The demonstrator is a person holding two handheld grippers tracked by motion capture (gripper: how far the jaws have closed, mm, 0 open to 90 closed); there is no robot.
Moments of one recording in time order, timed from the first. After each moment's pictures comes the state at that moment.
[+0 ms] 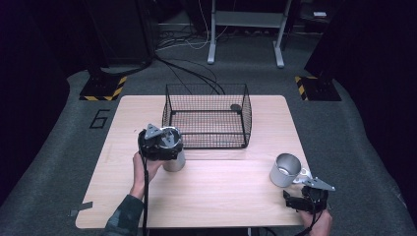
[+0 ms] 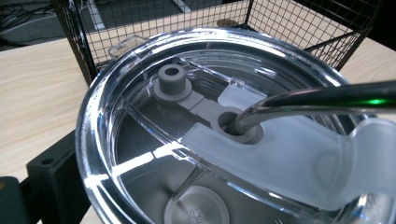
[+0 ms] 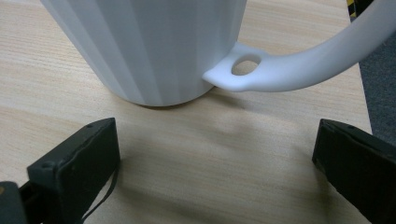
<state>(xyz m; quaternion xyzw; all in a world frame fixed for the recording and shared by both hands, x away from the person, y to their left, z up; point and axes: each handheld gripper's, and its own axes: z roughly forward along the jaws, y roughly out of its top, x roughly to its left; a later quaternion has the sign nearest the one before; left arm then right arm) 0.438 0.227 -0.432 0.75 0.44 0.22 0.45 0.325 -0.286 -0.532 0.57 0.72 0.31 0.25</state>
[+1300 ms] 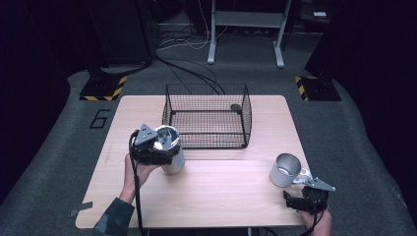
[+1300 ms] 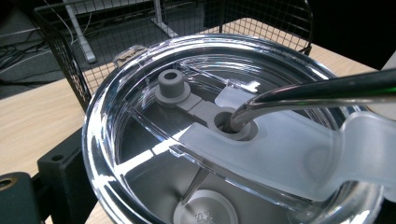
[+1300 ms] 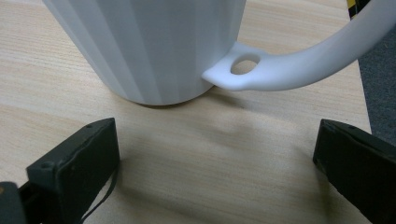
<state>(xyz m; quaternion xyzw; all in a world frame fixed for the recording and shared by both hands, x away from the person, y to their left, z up) 0.403 0.234 -0.391 0.76 0.37 0.24 0.47 0.325 -0.287 -0.532 0.57 0.72 0.32 0.25</state>
